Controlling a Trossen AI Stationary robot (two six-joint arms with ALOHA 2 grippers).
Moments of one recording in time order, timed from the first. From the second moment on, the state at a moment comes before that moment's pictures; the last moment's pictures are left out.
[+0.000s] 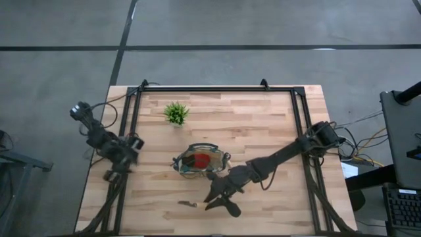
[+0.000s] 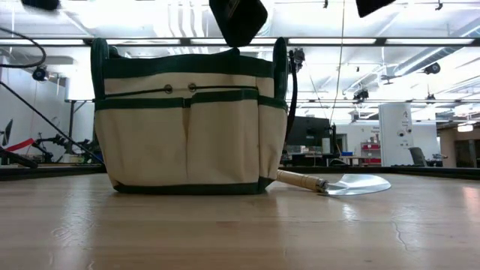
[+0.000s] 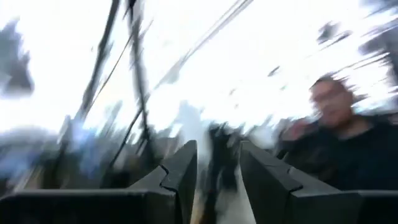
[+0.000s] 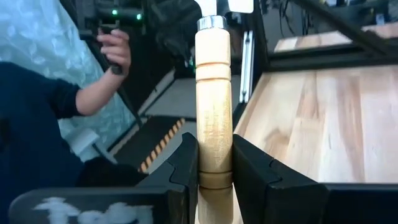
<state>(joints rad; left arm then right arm) -0.75 0.15 0.01 0.63 -0.06 0.23 0.40 1.91 1.14 0.57 -0.23 0.36</state>
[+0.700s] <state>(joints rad) -0.73 0.81 0.09 1.08 -0.50 0.13 0.36 1.91 1.12 0.63 -0.25 0.38</state>
